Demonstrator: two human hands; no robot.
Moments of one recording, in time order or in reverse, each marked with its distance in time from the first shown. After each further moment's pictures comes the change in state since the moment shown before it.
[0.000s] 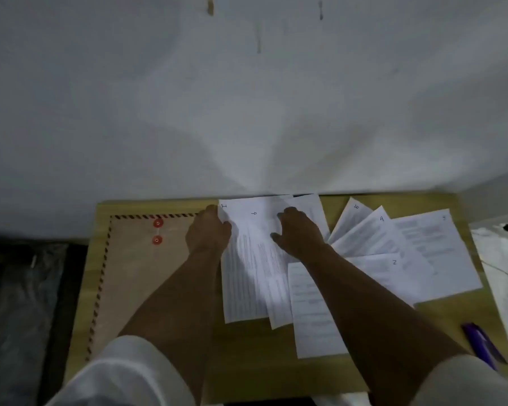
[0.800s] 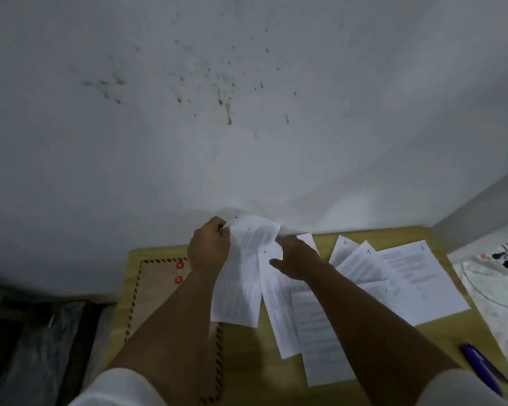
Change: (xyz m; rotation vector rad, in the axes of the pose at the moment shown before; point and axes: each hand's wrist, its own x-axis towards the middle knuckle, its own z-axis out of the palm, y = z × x) left_hand -0.044 0.033 -0.104 -0.255 0.270 0.202; right_hand -0.042 -0.029 -0.064 0.135 0.000 0.019
